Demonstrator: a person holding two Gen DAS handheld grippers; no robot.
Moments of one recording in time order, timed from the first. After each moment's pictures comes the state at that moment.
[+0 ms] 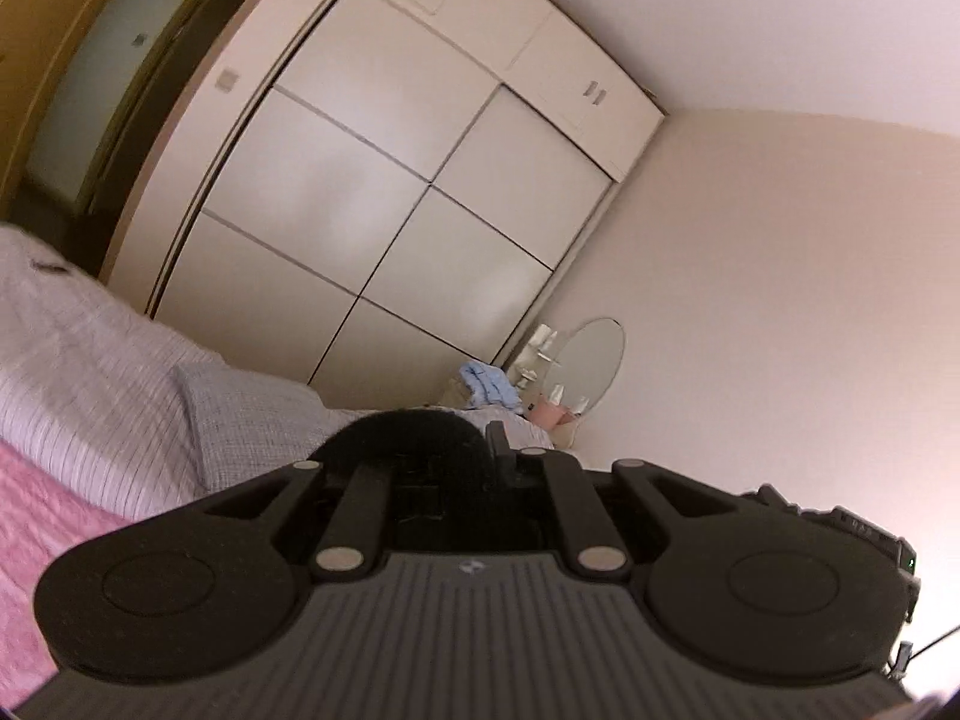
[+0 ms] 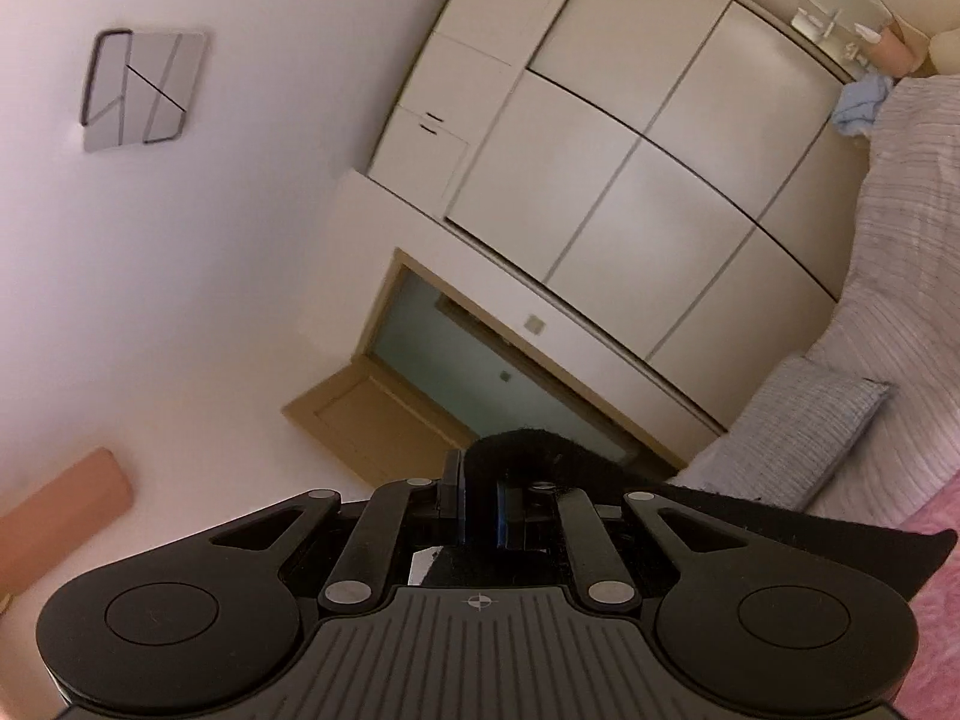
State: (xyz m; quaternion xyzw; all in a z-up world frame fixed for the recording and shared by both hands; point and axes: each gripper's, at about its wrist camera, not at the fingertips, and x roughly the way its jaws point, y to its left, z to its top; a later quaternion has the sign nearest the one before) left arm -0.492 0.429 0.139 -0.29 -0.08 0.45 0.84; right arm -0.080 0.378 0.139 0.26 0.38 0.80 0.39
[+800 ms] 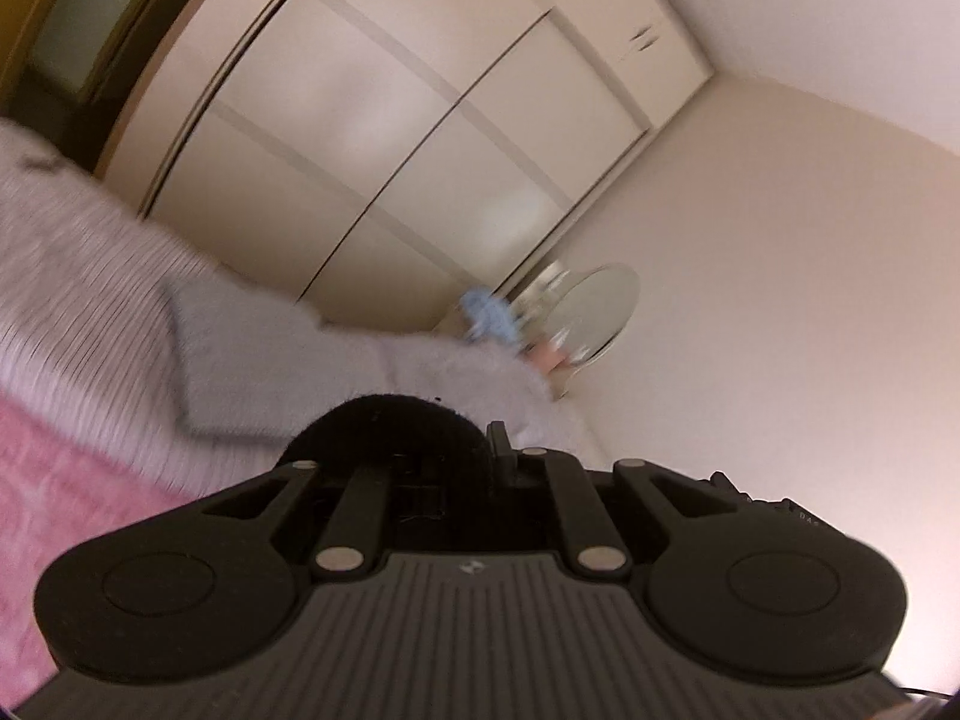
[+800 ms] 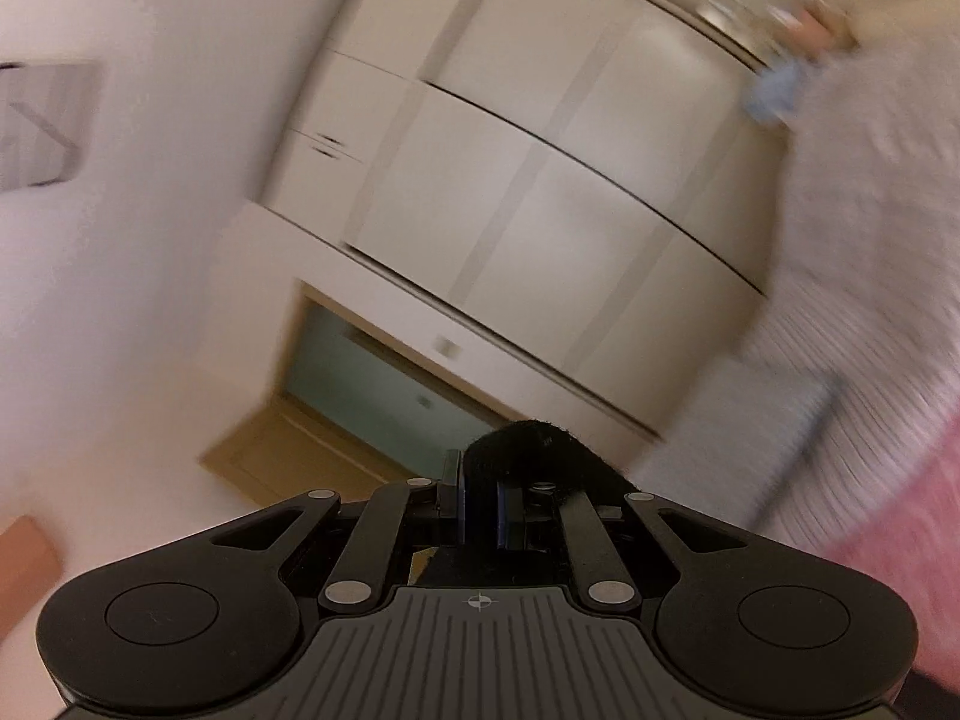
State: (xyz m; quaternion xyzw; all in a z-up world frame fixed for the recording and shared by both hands) left arm -0.488 0.521 0.140 -0.36 -0.04 0.42 0.83; right arm -0.072 0.498 0.149 0.26 0.41 0.74 0.46
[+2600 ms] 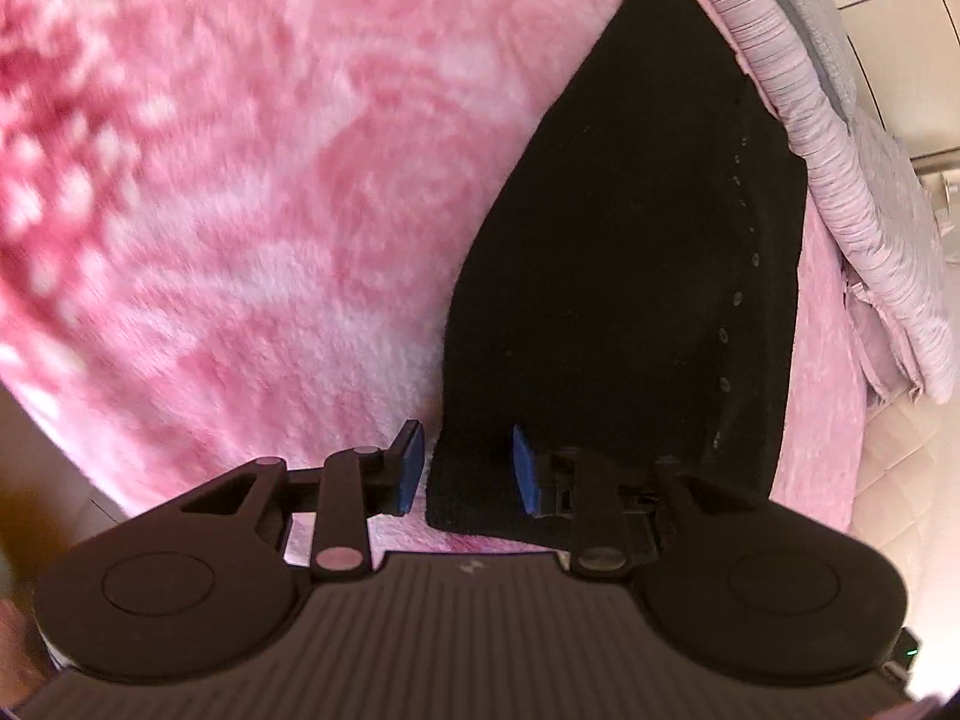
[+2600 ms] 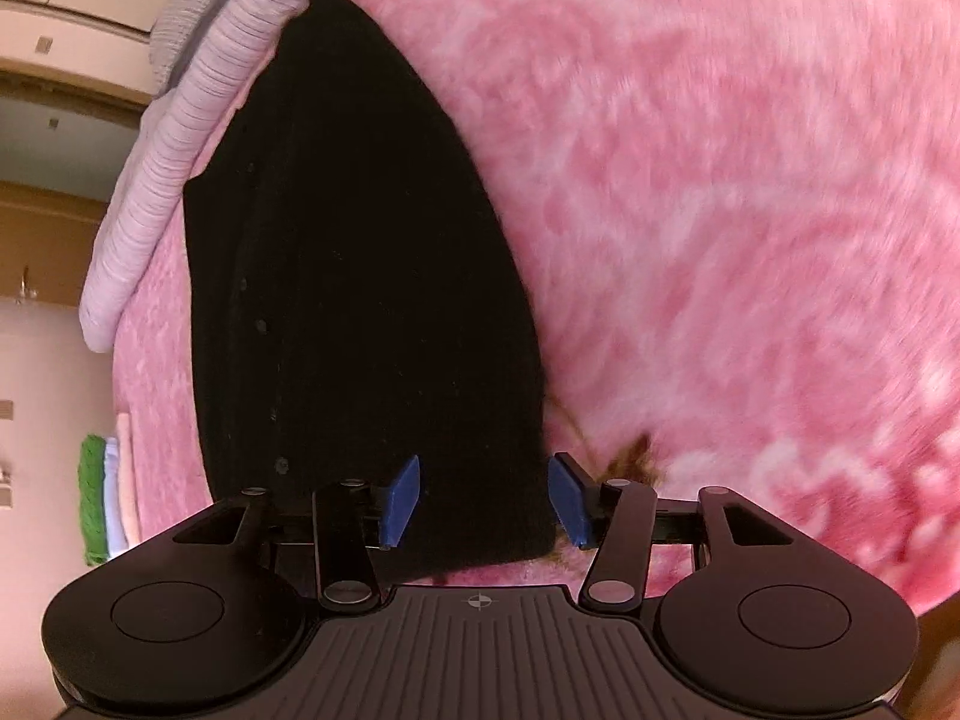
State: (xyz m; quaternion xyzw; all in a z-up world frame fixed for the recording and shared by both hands) left arm -0.509 0.211 -0.404 -0.67 0.13 0.53 0.51; right arm -0.063 0.244 -0.377 -0.11 0.68 0.53 0.50
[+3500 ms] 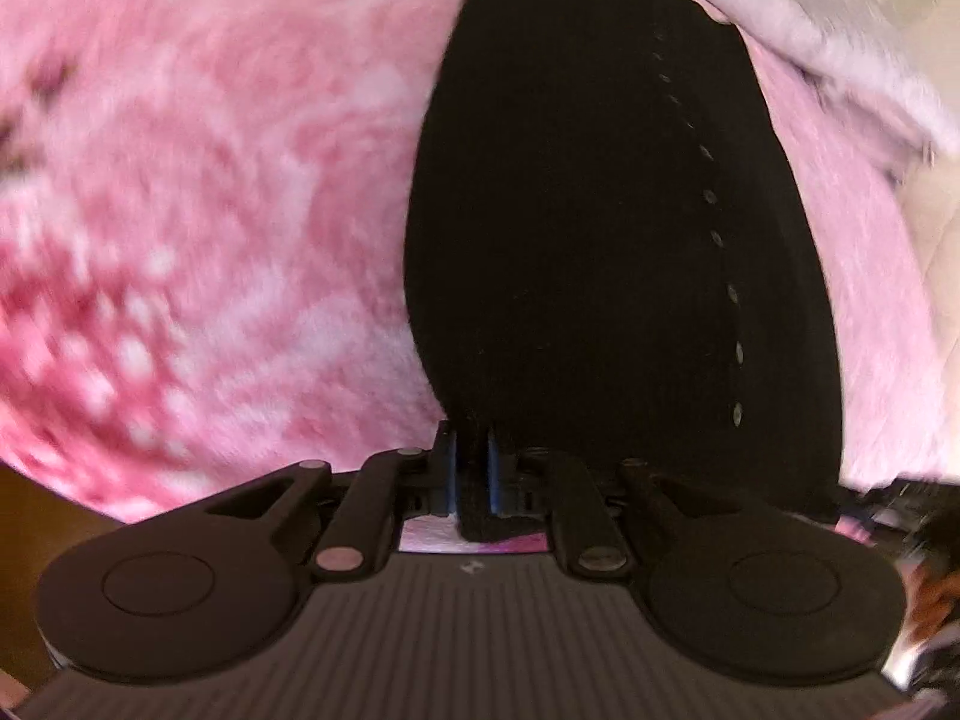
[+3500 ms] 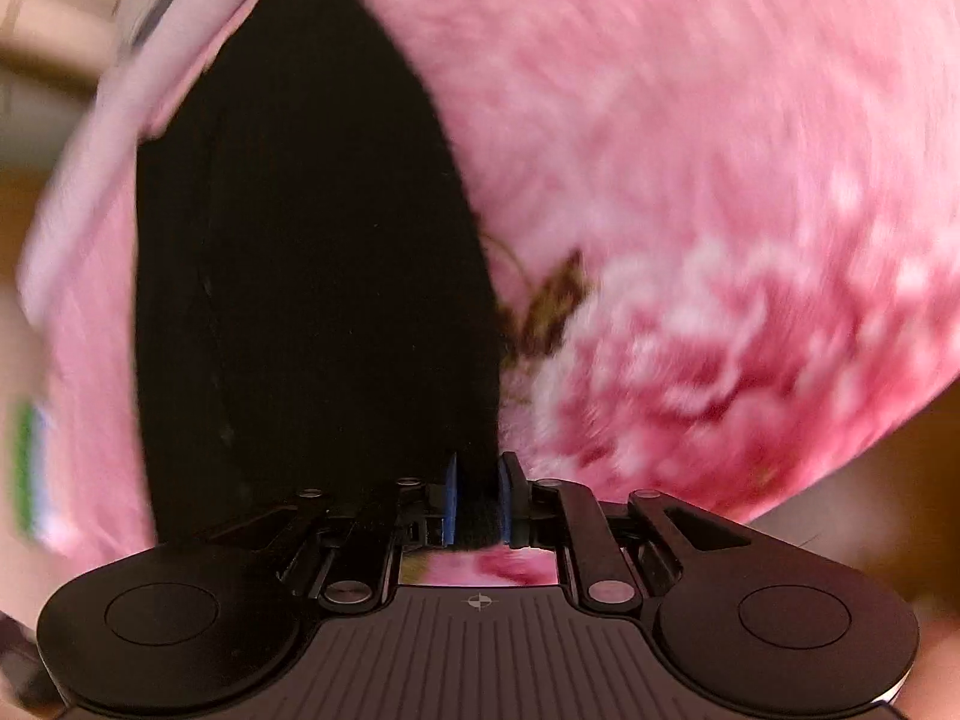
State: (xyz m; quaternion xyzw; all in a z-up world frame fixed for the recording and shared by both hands) left arm -0.503 0.202 -0.352 -0.48 0.34 0.52 0.62; right arm -0.098 0.190 -0.352 -0.19 0.63 0.51 0.56
